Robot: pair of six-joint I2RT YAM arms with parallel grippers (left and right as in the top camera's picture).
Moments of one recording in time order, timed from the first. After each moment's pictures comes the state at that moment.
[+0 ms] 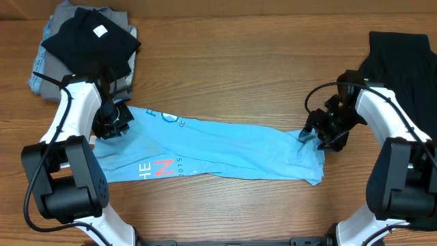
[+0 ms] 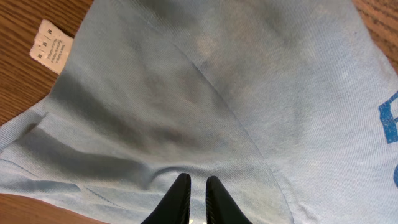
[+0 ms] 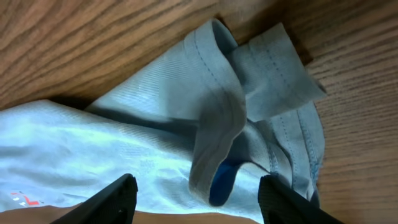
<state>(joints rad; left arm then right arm) 0.18 1.90 1.37 -1.09 -0.01 -0.41 -0.10 1.84 1.24 -1.15 -0.33 0.35</state>
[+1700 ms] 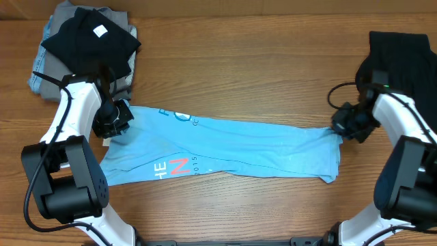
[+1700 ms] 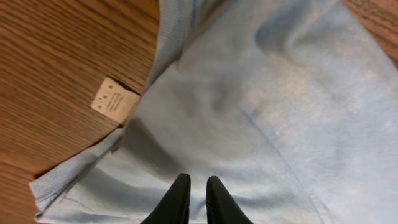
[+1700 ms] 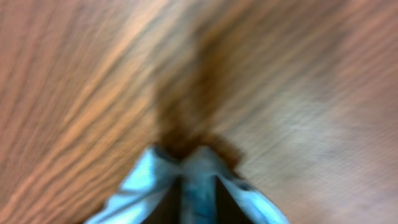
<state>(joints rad) 0.18 1.90 1.37 -1.08 0.00 -0.41 -0.26 1.84 1.21 -0.91 -0.07 0.56</state>
